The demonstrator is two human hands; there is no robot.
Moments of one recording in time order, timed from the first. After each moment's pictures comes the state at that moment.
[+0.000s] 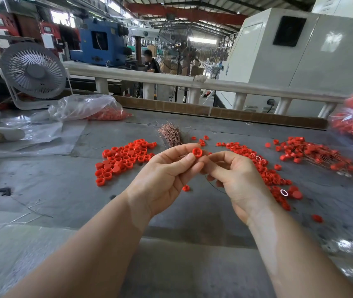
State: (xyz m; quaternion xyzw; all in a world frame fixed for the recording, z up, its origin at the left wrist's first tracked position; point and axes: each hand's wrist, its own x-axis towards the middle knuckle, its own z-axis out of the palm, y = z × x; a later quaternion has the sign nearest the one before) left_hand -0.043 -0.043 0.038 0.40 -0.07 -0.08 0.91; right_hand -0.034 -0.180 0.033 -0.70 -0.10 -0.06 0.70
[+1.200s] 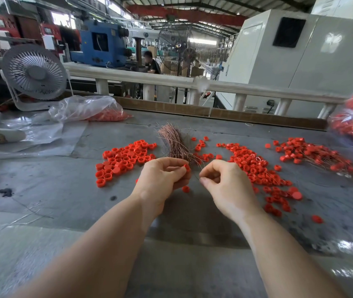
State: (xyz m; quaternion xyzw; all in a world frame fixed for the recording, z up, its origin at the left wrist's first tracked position) left_hand -0.034 -0.043 0.020 0.62 0.03 0.04 0.78; right_hand -0.033 -0.177 0.023 -0.91 -0.10 -0.16 0.37
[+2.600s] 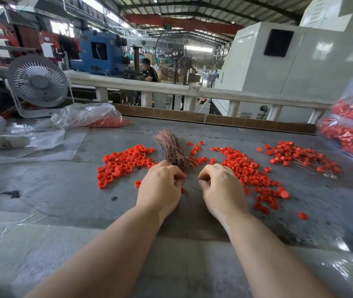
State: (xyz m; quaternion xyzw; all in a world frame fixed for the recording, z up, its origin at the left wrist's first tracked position) left_hand -0.034 -0.045 0.004 0.91 -0.04 0.26 0.32; right_hand -0.030 -0.181 0.009 -0.93 -0.12 -0.25 0.23
